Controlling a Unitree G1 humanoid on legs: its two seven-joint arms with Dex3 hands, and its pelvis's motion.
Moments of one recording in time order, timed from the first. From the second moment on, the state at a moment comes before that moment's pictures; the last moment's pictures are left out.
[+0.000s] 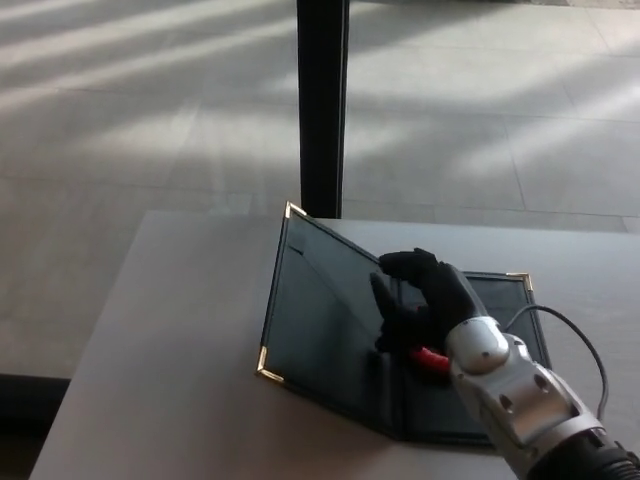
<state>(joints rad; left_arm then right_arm) -0.16 0.60 0.73 1.23 -0.51 -0.03 -0.12 -0.74 -0.09 0.38 0.60 -0.01 0.38 -0.16</state>
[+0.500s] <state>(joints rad) -0.17 0.60 0.71 1.23 -0.51 -0.03 -0.11 -0.72 -0.01 0.52 0.62 -0.15 0.24 -0.09</state>
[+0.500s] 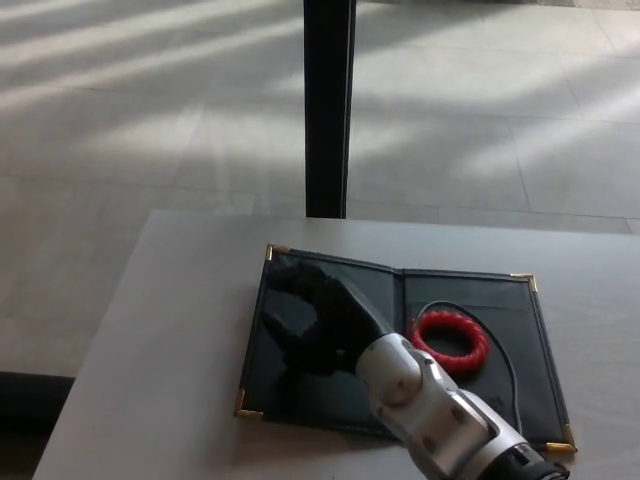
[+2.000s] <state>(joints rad) -0.13 0.60 0.73 1.23 -0.52 -0.04 -0.11 -0.49 -0.63 -0.78 0.14 0.12 0.42 0.03</state>
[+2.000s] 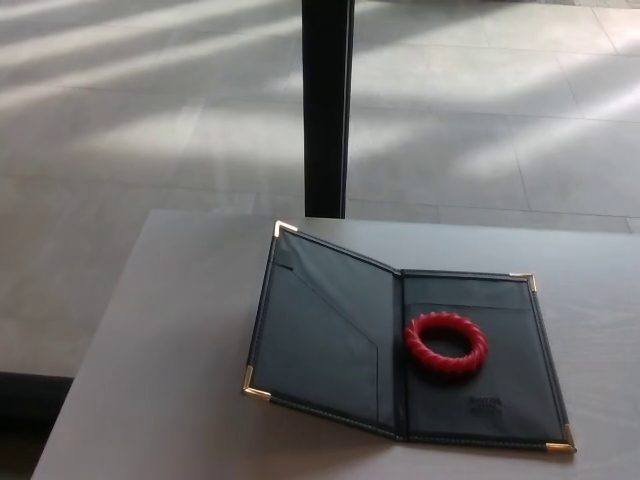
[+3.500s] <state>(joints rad) -0.09 0.61 0.69 1.25 -0.49 -0.06 -0.09 0.15 -0.26 -0.96 0.47 0.32 0.15 -0.06</state>
